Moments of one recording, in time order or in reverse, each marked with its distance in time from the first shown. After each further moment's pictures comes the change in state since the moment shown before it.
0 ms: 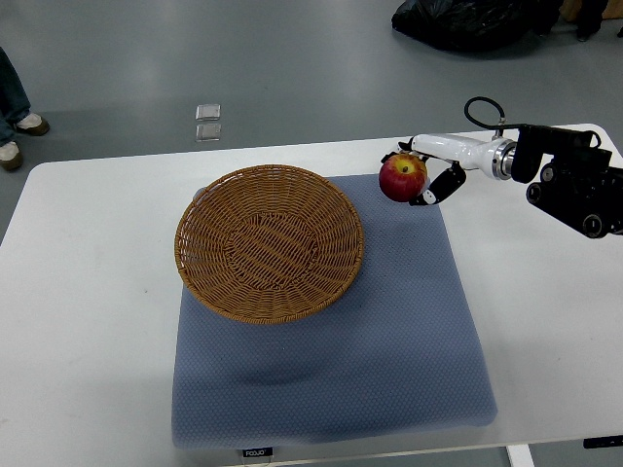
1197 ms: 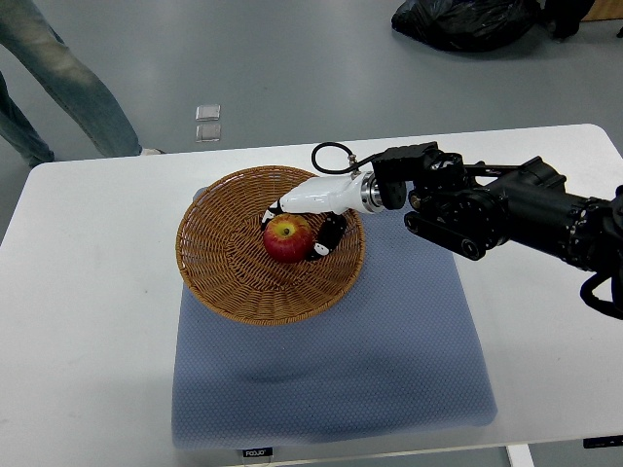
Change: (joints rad) left arm -0.002 0.000 0.000 -0.001 0.001 -0.009 0.000; right arm 0.118 0.360 -0.291 -0.085 -0.070 0.007 0.069
